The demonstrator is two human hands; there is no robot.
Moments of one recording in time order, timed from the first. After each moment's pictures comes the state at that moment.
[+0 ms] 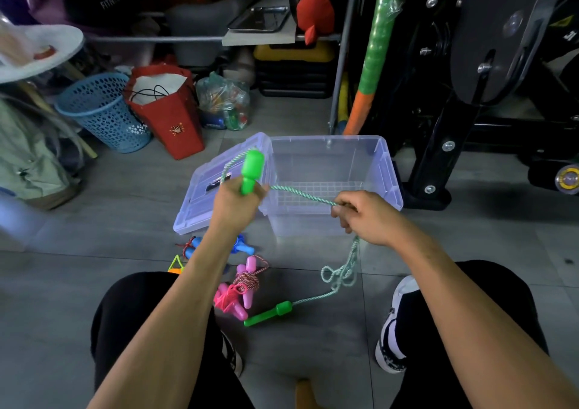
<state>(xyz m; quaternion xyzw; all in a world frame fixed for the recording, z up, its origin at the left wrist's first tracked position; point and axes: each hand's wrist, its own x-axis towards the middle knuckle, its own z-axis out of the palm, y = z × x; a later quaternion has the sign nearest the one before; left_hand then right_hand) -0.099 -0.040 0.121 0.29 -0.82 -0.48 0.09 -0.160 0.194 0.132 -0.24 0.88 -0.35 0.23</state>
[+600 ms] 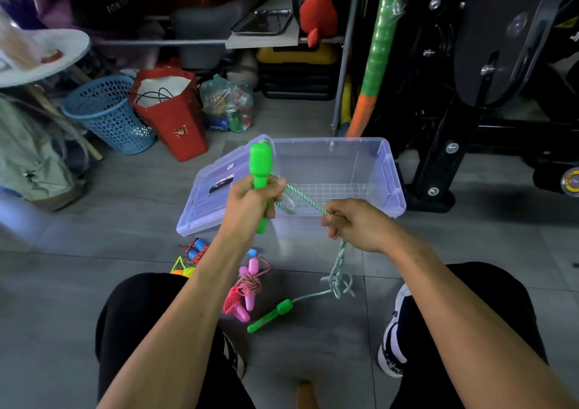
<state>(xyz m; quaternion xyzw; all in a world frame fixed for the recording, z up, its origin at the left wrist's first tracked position) -0.091 -0.013 0.143 0.21 -0.68 -0.69 0.10 -0.157 0.181 0.123 -0.27 0.87 -0.33 0.26</state>
